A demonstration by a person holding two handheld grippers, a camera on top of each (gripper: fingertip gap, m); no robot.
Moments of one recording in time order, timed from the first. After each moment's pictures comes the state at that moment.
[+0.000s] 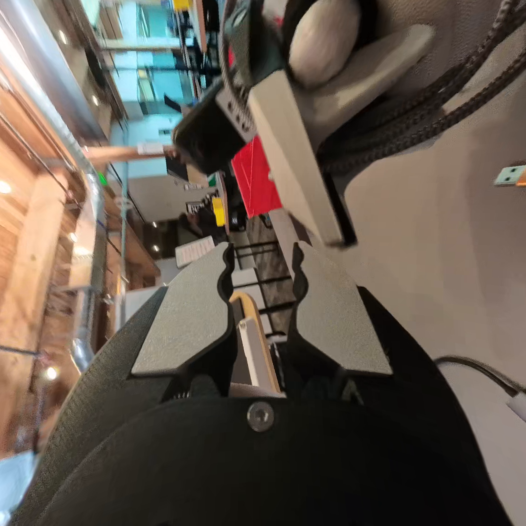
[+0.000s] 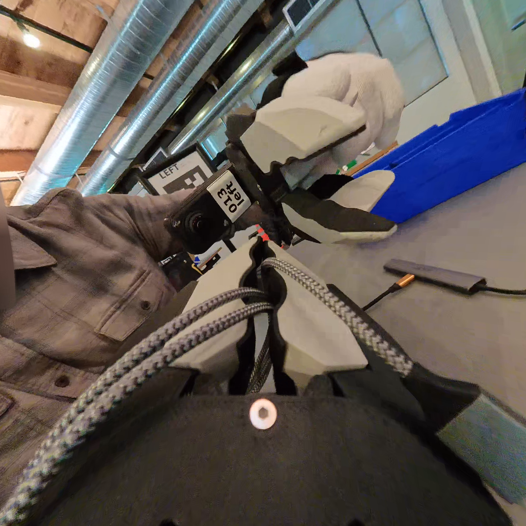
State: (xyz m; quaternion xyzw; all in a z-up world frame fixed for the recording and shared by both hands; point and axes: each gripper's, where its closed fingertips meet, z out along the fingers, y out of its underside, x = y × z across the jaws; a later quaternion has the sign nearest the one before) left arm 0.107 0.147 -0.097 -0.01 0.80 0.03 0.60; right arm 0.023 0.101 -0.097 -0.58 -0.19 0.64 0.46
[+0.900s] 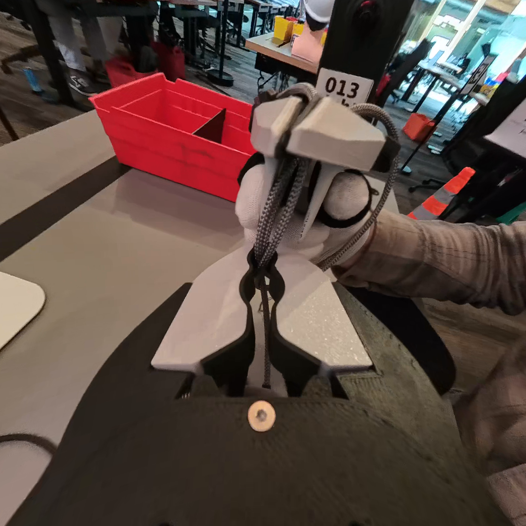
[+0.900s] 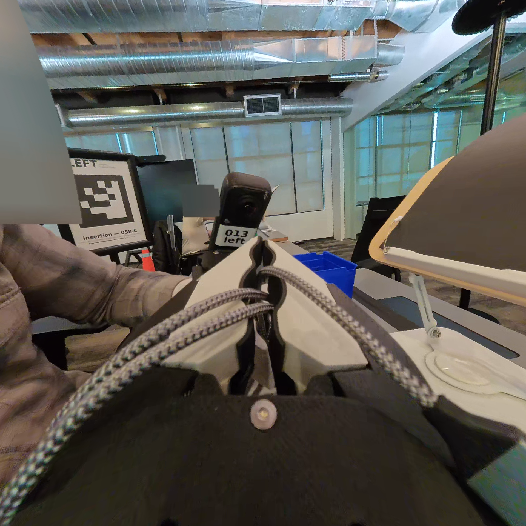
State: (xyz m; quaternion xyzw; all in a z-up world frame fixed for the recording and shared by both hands) left arm 0.123 0.105 -0.103 -0.56 0.58 -0.51 0.30; right arm 0.072 0.130 -0.017 -0.53 -0.24 0.42 0.70
